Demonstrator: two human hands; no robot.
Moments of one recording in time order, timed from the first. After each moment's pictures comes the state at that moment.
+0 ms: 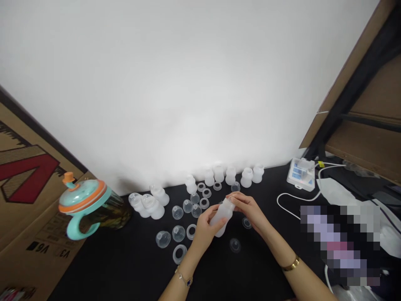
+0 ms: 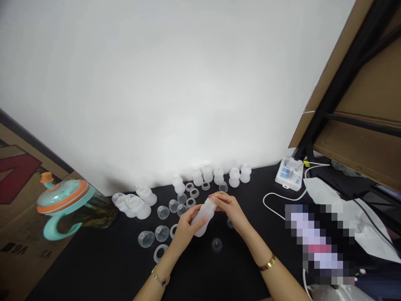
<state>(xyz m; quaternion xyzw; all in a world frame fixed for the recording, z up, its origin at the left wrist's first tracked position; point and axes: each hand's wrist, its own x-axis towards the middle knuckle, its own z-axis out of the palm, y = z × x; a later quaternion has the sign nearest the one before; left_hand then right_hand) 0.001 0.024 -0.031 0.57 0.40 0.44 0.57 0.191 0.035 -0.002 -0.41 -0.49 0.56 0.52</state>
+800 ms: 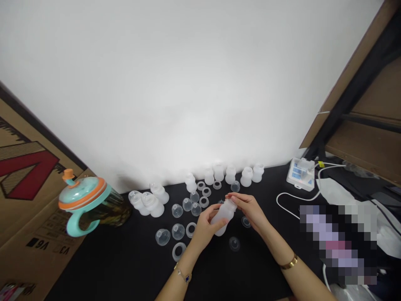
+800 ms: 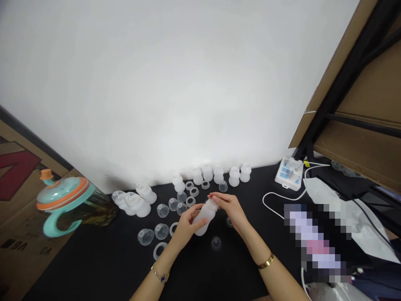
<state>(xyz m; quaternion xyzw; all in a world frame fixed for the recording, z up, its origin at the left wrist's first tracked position) 0.000 0.025 -0.030 0.56 0.37 0.42 0.61 0.191 0.039 -0.012 -0.45 -0.44 0.57 0.53</state>
